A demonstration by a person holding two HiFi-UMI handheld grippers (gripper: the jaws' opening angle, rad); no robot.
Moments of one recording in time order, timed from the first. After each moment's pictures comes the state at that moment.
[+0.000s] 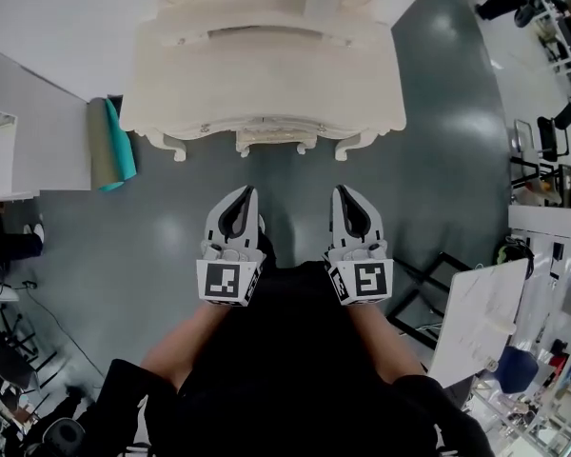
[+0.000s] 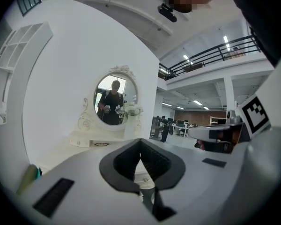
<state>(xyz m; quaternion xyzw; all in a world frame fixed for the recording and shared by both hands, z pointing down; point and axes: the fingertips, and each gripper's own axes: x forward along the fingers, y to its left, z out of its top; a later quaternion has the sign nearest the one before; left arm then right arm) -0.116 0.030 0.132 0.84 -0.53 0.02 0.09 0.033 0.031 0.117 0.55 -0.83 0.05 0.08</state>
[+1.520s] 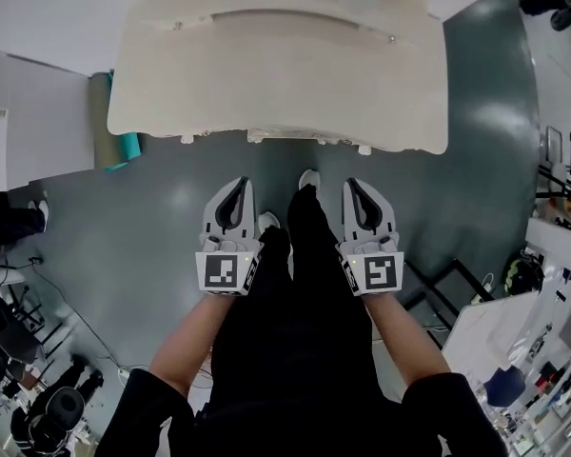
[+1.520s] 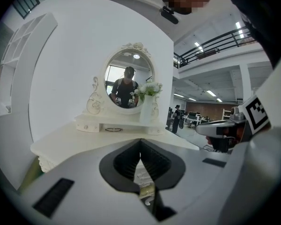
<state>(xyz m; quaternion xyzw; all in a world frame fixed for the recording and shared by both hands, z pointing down) -0.138 -0.082 0.260 0.80 -0.58 0.06 0.13 0.039 -0.092 0.242 0.50 -0.86 0.06 0.12</state>
